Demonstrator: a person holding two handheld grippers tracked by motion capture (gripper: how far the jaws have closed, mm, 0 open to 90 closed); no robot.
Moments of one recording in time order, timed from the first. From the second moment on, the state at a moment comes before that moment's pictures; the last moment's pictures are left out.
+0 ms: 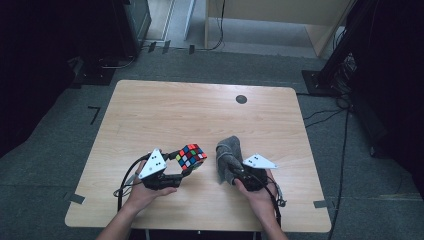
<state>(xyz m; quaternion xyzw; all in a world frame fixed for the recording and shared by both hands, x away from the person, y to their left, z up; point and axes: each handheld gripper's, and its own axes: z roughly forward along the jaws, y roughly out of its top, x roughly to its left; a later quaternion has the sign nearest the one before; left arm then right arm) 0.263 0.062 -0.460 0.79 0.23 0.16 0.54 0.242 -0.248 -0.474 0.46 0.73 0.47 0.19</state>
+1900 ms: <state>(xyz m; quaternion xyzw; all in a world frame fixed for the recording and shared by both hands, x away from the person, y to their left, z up) 0.239 0.063 -0.433 0.77 0.15 0.19 0.59 0.222 -0.221 -0.453 0.42 0.73 0.51 0.18</state>
